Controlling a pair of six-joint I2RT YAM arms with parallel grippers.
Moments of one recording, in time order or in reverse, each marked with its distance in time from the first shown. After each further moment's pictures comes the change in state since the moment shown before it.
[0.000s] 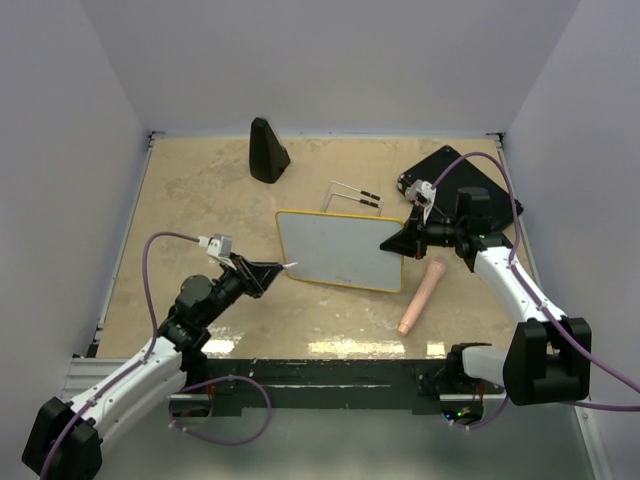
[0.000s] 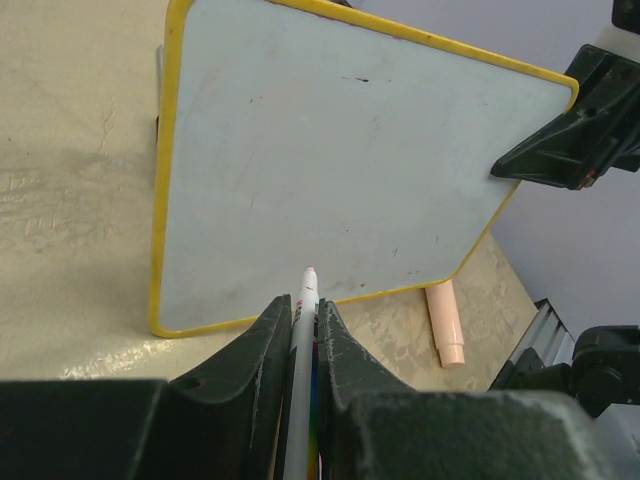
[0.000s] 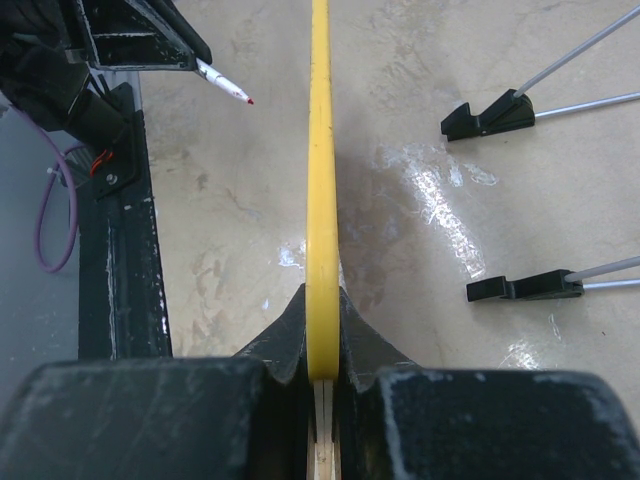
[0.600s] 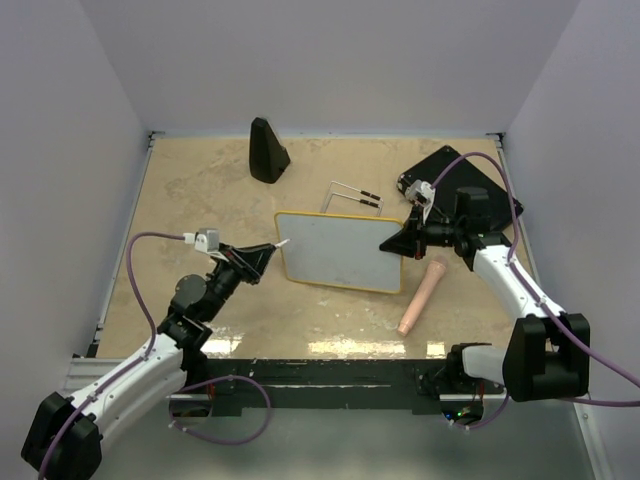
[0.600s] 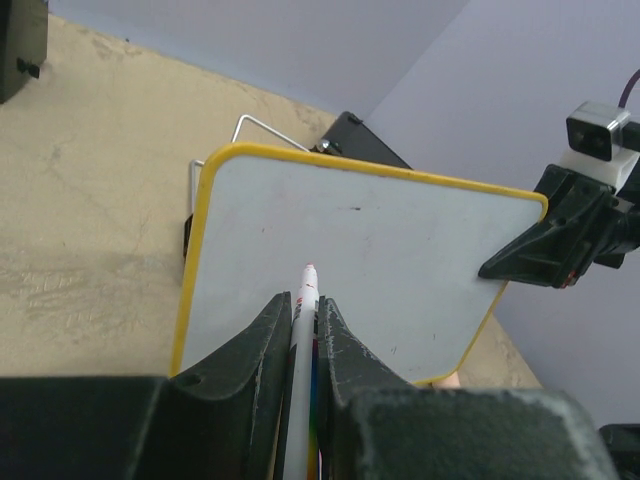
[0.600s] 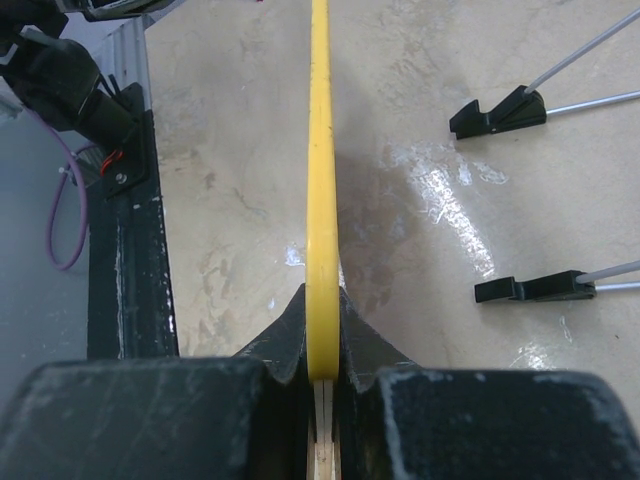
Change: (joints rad) left arm -0.010 0.048 0.029 0.151 -0.160 0.023; right arm 0.000 0.014 0.000 0.002 -0.012 0.002
